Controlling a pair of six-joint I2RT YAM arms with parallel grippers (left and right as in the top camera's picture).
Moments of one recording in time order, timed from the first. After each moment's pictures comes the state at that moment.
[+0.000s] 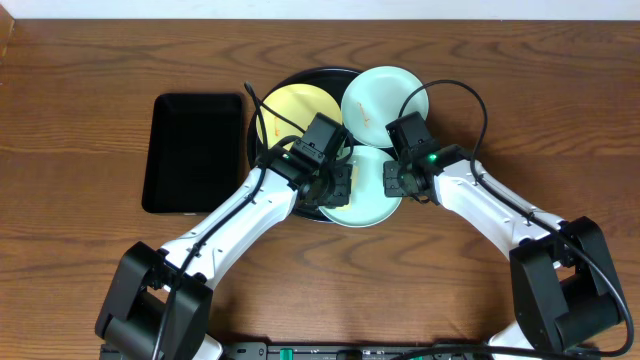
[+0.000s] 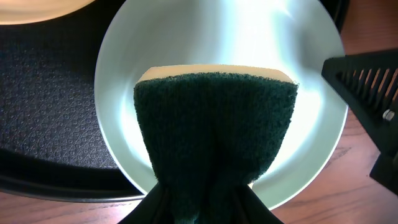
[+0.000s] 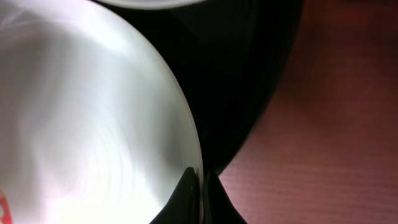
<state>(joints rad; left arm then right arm) -0.58 1.67 1.15 -0.68 0.17 -0.52 0.44 1.75 1.07 -0.58 0.06 0.41</state>
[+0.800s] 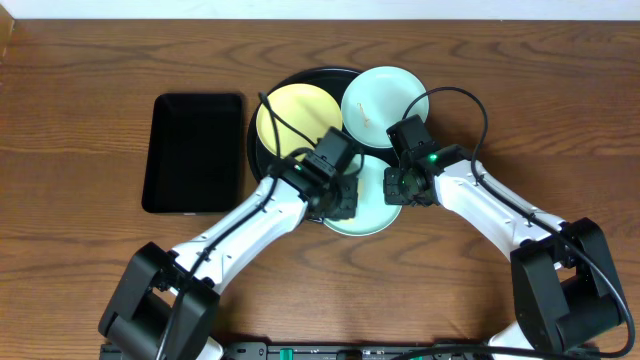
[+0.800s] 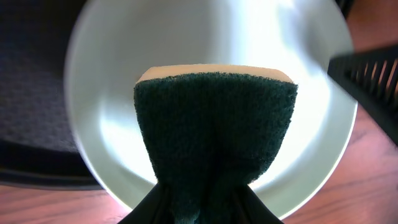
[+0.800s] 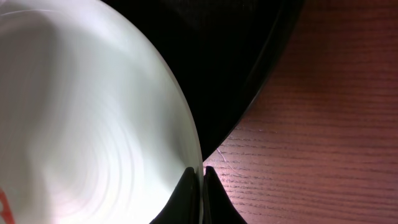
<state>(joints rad) -0.65 1.67 1.11 -0.67 0.15 -0.55 0.44 1.75 1.07 -0.65 0.01 0.45</state>
